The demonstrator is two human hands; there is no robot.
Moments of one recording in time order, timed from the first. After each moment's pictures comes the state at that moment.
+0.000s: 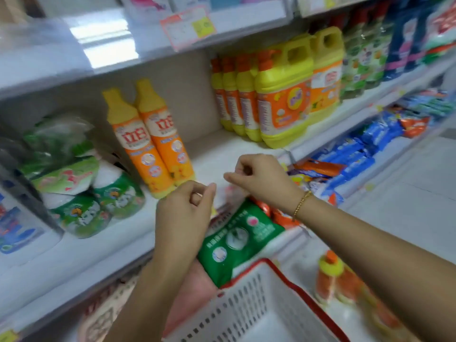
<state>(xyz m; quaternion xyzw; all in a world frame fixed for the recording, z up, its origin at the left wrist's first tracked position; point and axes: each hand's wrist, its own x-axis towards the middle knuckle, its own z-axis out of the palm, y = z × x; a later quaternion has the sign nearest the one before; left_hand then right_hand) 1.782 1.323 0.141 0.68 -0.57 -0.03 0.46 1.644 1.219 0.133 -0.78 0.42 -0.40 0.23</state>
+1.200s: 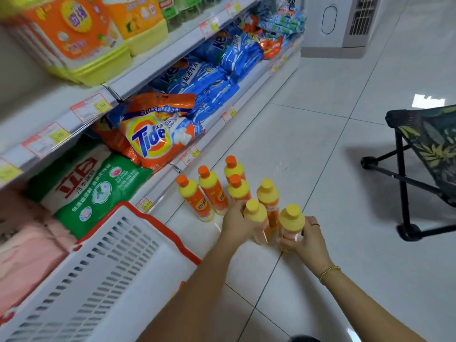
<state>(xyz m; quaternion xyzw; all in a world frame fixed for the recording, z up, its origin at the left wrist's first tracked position) 1.458 1.355 -0.116 0.61 -0.59 -0.48 0.22 1.296 1.417 -0.208 -0.47 0.69 -0.41 0.36</state>
